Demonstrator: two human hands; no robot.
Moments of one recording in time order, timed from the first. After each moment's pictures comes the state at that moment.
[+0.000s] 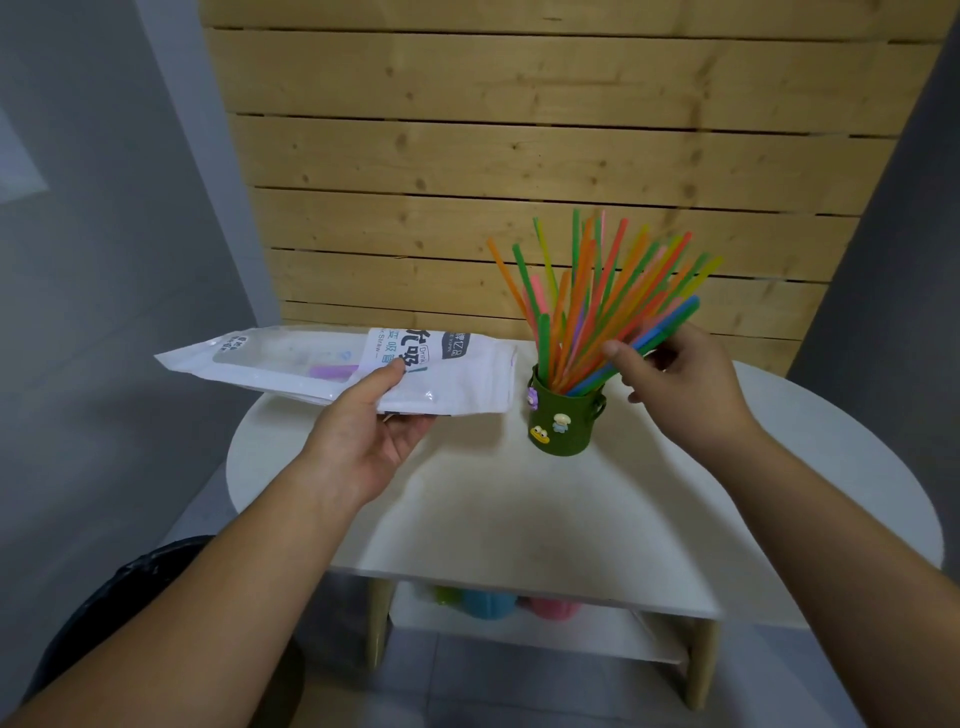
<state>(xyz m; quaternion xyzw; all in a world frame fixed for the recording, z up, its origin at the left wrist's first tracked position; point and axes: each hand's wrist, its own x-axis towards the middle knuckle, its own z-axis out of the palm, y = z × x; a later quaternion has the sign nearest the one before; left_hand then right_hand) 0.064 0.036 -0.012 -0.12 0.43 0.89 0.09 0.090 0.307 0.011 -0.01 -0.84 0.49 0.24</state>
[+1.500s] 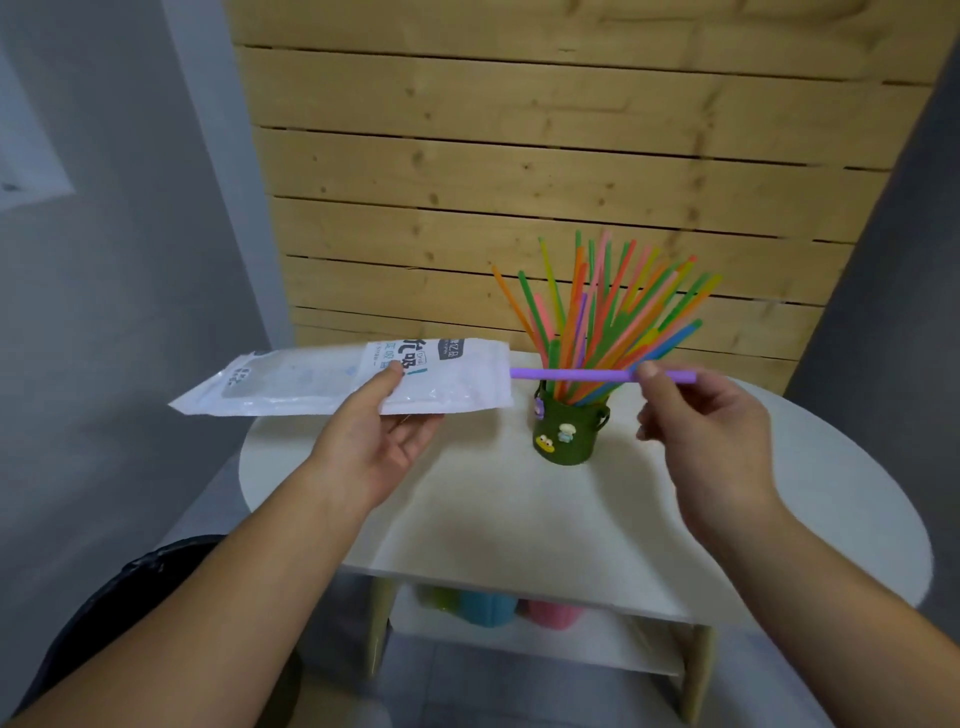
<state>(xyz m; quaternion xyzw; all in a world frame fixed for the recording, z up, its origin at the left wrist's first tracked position) 0.075 0.030 -0.004 -0.15 0.40 0.90 0.08 0.144 0.271 0.019 -0.09 -0.66 0.69 0.28</state>
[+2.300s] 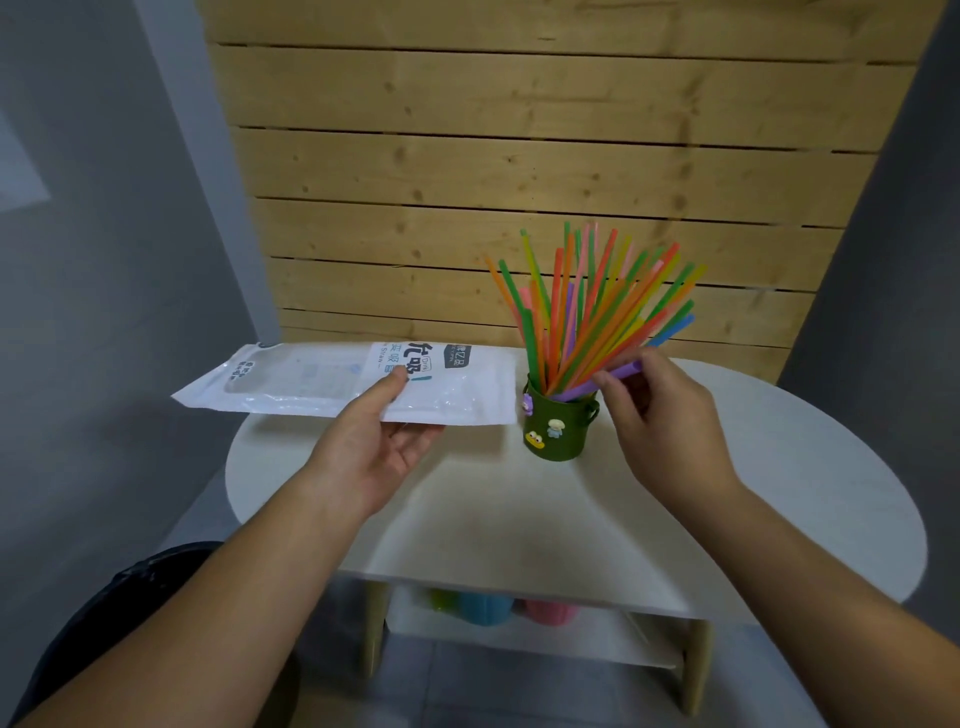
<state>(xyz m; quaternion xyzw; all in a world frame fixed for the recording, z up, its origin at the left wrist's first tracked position) 0.074 0.042 -0.010 -0.13 0.43 0.89 0.10 0.119 0.289 -0.003 0.04 -0.88 0.35 0.32</state>
